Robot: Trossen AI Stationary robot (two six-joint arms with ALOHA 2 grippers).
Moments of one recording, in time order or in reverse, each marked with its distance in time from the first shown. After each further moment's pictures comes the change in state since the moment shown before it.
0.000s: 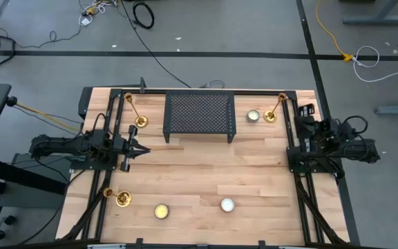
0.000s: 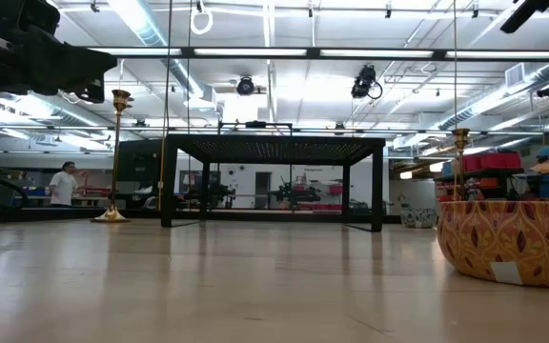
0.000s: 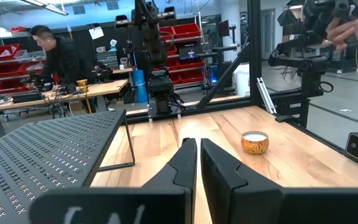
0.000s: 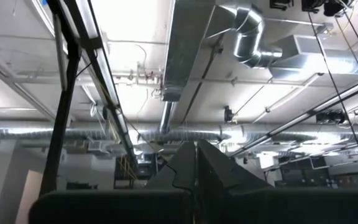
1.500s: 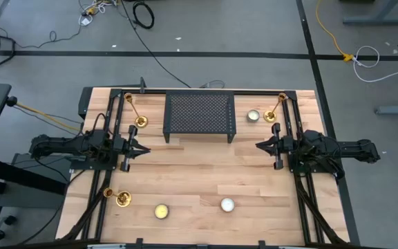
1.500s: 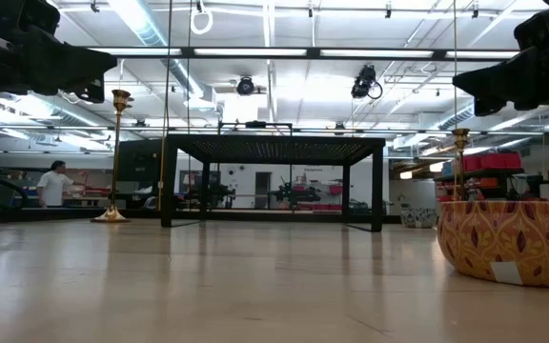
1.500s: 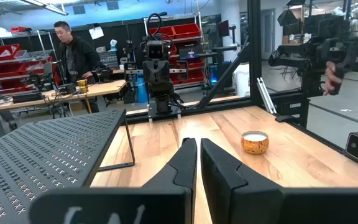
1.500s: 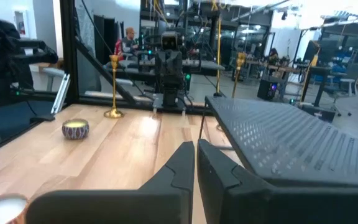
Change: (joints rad) left arm 0.000 0.000 0.000 0.000 0.000 0.000; right arm 0.000 0.000 -0.163 -0.548 -0.087 -0.027
